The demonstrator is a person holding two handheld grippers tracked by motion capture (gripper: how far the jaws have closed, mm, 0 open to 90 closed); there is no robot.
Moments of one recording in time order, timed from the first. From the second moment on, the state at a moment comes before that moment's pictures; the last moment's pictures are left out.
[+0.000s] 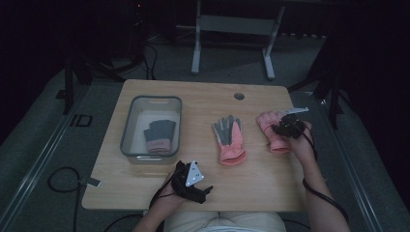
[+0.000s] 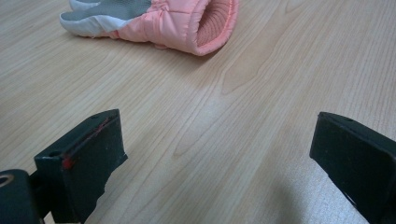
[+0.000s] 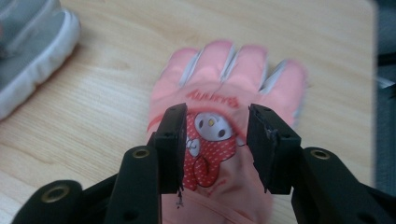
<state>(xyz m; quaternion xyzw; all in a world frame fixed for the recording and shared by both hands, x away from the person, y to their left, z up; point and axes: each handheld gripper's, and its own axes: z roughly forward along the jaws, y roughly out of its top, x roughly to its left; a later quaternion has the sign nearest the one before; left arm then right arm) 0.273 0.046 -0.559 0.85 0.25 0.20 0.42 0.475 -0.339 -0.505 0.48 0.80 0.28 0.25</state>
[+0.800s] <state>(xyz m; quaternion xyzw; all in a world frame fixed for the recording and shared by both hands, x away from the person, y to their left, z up) 0.273 0.046 -0.559 0.85 0.25 0.21 0.42 0.448 -0.318 -0.471 0.52 0.75 0.30 0.26</state>
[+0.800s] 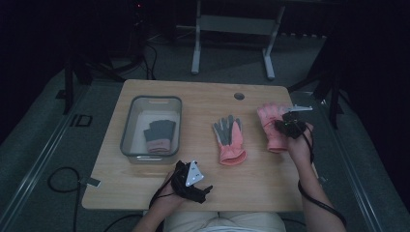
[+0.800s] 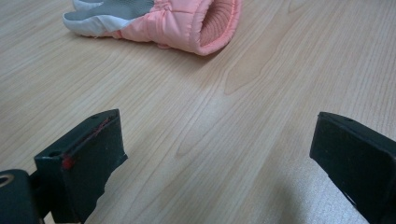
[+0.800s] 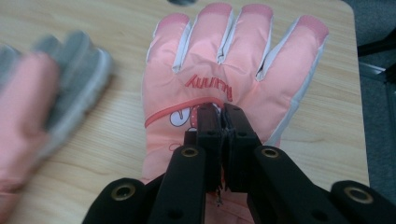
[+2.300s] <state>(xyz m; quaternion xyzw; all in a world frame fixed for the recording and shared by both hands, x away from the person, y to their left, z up) 0.273 0.046 -0.560 0.85 0.25 0.21 0.42 0.409 -0.302 -0.500 0.58 0.72 0.31 0.24</state>
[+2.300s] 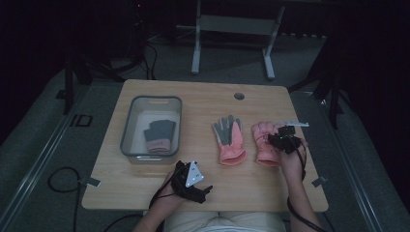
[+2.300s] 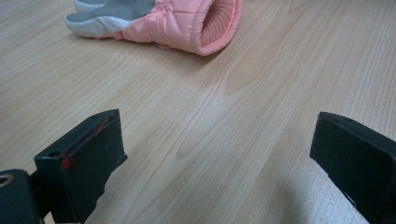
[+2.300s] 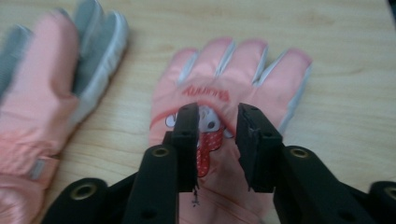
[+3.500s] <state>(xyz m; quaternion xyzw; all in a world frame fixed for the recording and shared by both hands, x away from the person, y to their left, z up) 0.273 0.045 -0.560 0.85 0.25 0.21 0.42 0.420 -0.305 -0.525 0.52 0.78 0.28 0.21</state>
